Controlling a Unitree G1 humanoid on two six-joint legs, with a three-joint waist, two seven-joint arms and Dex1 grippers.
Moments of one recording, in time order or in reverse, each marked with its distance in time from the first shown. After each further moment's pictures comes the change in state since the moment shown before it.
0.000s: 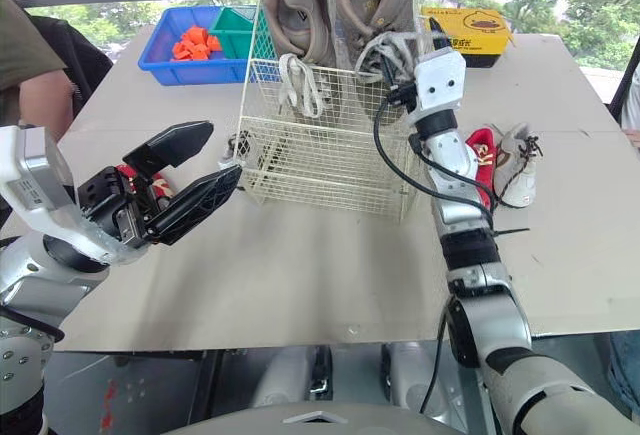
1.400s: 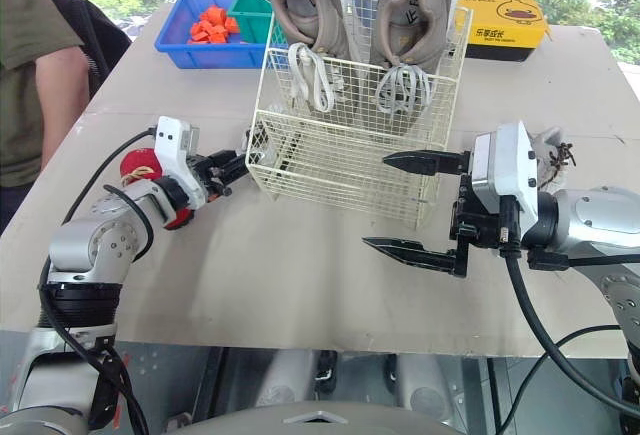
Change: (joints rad) left arm -0.450 -0.064 -0.342 0.790 0.514 0.171 0.039; right arm 0.390 -0.736 -0.230 -0.986 0.937 0.899 0.558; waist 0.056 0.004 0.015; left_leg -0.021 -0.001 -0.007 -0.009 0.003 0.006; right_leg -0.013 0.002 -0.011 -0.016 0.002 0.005
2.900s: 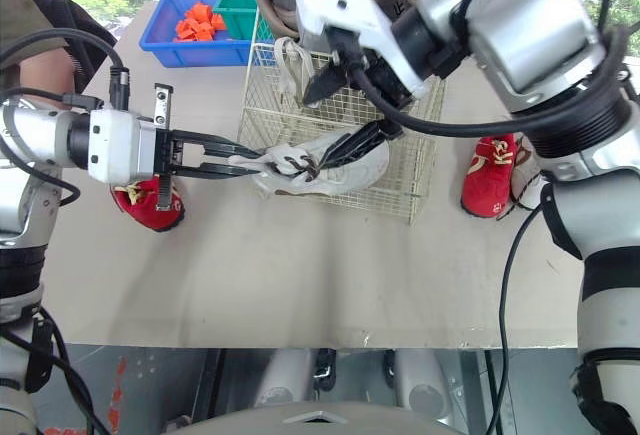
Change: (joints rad) left arm -0.247 0.295 -0.082 -0.130 0.214 -0.758 -0.956; right arm -1.189 0.252 0.811 0.949 -0.635 0.075 0.729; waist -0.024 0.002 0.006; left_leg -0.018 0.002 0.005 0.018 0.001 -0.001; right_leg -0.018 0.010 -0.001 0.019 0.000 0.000
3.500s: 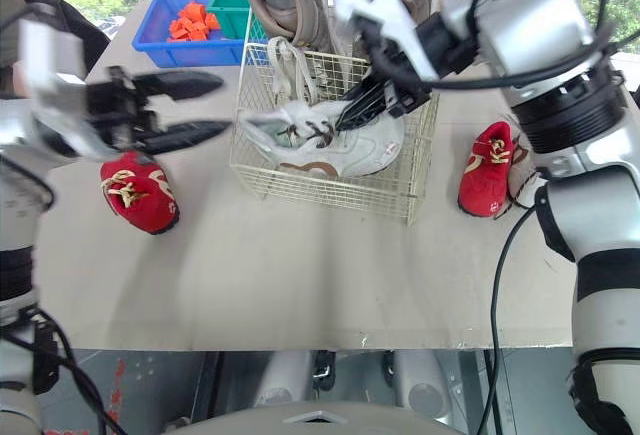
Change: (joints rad) left arm 0.204 0.025 0.353 -0.047 -0.583 0.730 0.457; right arm 0.094 0.000 -0.253 0.004 0.017 0.200 -0.051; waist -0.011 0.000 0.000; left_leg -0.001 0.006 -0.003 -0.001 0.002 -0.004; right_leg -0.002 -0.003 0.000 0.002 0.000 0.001
